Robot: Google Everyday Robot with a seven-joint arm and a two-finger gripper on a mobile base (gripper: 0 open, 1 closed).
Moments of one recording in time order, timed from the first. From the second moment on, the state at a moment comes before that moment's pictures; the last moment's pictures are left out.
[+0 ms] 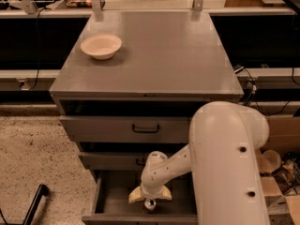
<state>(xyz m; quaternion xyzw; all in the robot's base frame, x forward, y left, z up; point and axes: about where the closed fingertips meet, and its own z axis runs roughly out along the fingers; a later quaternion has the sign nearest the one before) 0.459 0.004 0.297 -1.00 -0.04 0.02 0.05</state>
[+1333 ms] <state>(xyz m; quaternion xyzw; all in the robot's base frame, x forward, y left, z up) 0.467 0.014 0.193 -1.00 0.03 0.02 0.07</state>
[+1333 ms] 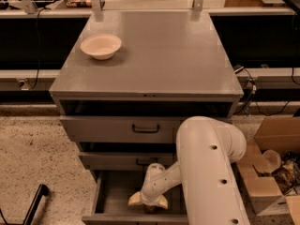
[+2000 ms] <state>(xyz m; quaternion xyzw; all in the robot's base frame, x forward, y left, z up) 0.470 0.011 0.177 -0.99 0.06 0.01 0.08</state>
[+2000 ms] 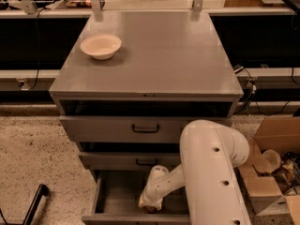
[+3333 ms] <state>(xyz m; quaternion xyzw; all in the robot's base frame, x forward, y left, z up) 0.492 -0.055 0.396 -0.99 0.02 -0.06 0.11</state>
